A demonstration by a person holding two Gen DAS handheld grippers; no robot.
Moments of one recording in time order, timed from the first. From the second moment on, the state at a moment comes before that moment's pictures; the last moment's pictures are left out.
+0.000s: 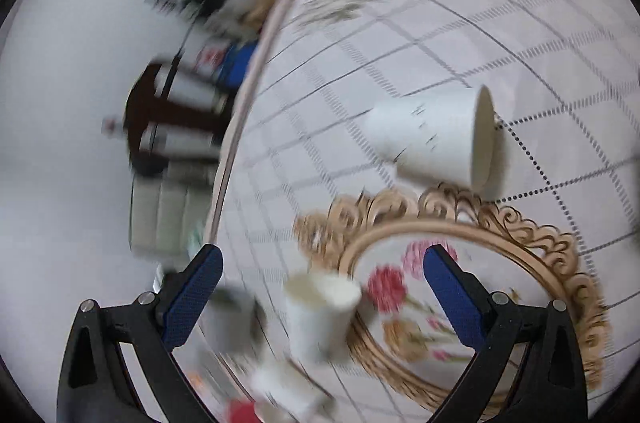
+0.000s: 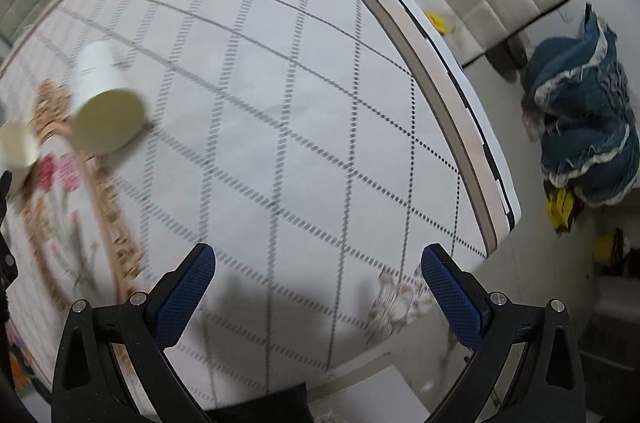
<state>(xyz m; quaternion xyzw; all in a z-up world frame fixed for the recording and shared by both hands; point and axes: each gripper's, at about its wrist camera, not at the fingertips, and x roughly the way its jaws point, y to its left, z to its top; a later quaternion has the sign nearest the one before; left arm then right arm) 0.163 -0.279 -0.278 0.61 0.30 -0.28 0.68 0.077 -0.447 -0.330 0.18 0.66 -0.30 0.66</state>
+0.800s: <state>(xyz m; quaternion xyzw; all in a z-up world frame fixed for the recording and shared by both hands) 0.153 -0.399 -0.355 0.74 0.15 -0.43 0.49 0.064 -0.540 -0.390 0.24 0.69 -0.33 0.61</state>
